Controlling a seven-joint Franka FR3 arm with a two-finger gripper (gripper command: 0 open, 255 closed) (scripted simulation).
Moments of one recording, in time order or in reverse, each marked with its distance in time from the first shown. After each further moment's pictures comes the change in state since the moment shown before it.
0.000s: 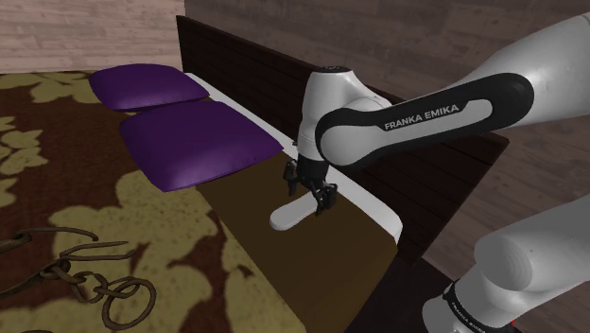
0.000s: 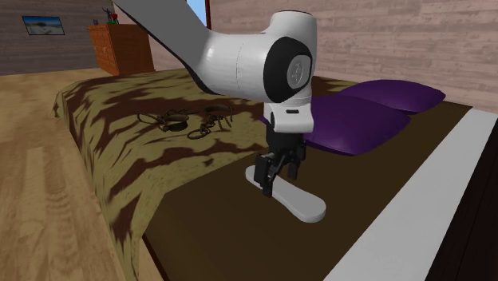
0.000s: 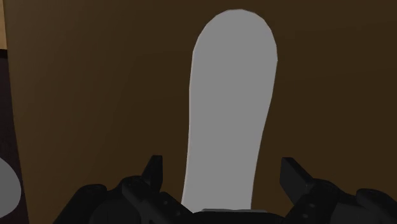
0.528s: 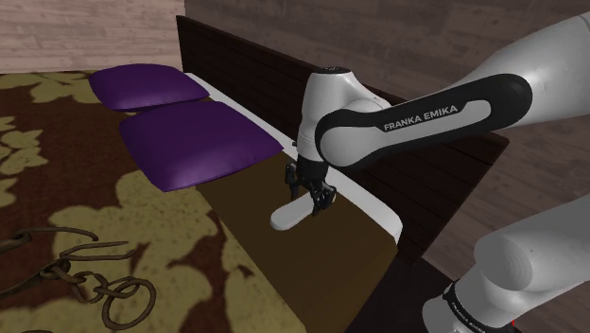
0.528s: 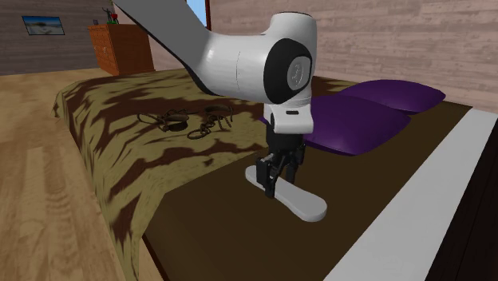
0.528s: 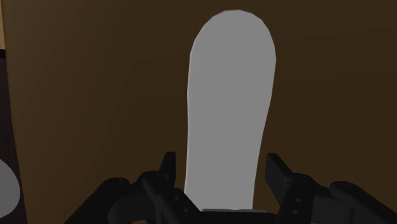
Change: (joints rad) arm -0.002 0.005 0.003 -0.001 -0.003 0.006 0.003
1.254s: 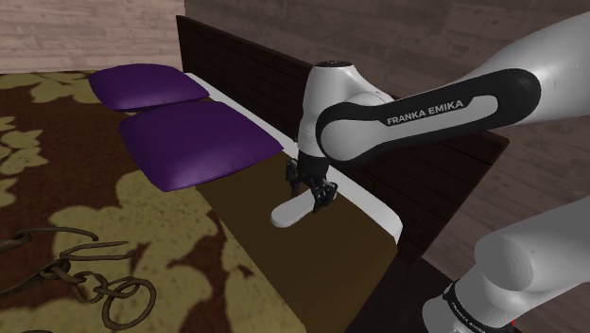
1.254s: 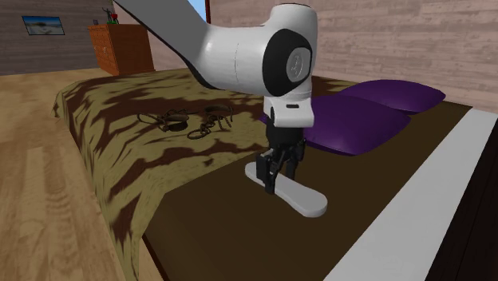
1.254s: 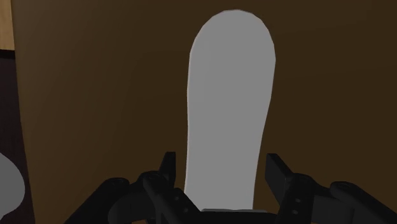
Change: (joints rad) arm 0.007 -0.022 -0.014 0.015 0.012 -0.033 -0.010
